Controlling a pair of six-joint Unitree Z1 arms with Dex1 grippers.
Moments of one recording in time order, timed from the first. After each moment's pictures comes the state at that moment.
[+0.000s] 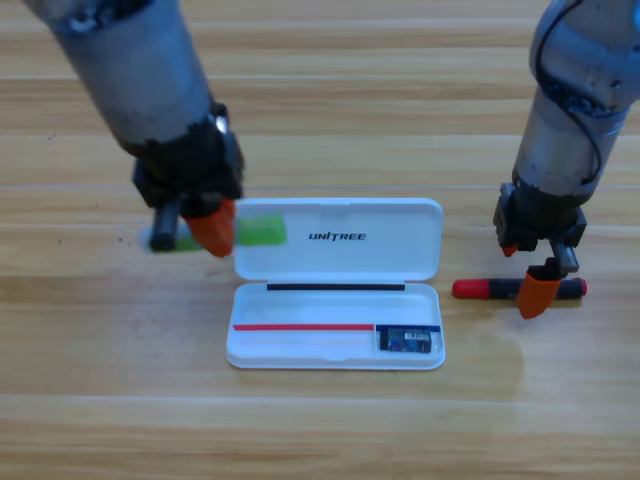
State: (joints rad) arm 0 -0.85 1.90 -1.65 1.09 0.07 0.68; arm 1 0.66 2.17 -1.64 1.00 0.00 -0.95
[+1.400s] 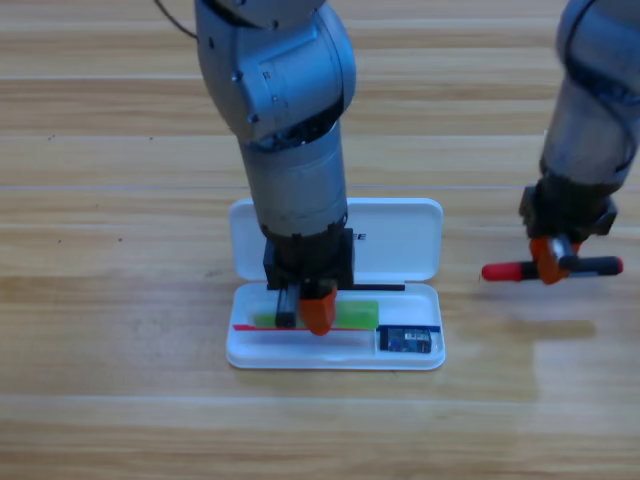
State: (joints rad) arm 0 -0.94 2.17 -1.77 1.04 0.00 0.65; arm 1 0.65 2.11 -1.61 1.03 -0.03 -1.00
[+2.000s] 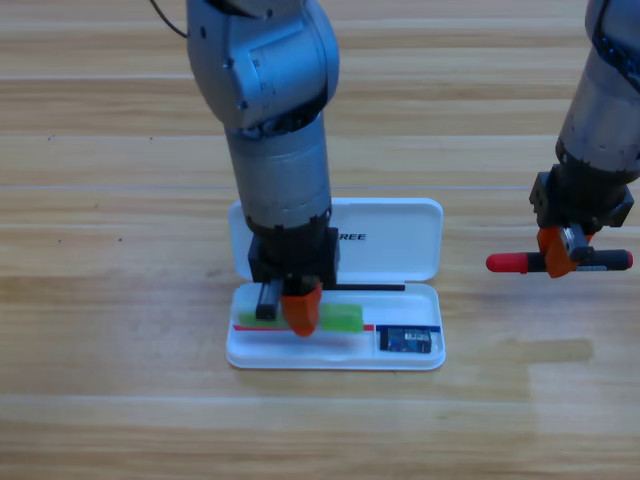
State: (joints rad) arm 0 -0.89 2.20 -1.79 1.09 -0.05 0.74; arm 1 0.65 2.04 -1.59 1.04 -0.01 -0.99
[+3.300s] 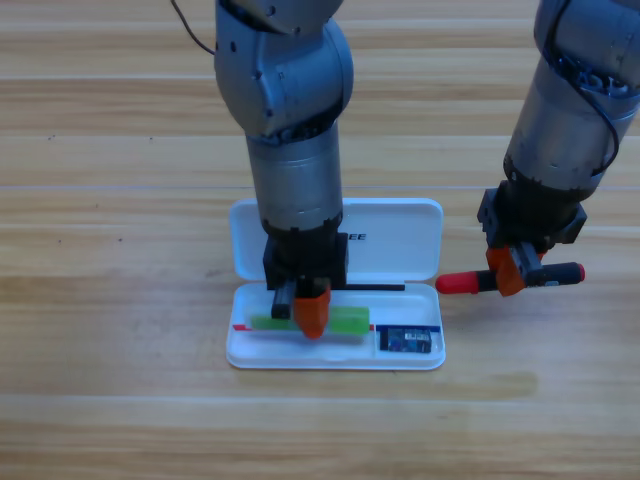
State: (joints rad) arm 0 -0.87 2.29 -1.87 1.12 -0.07 0.76; arm 1 0.79 2.03 -1.63 1.06 0.00 -0.95
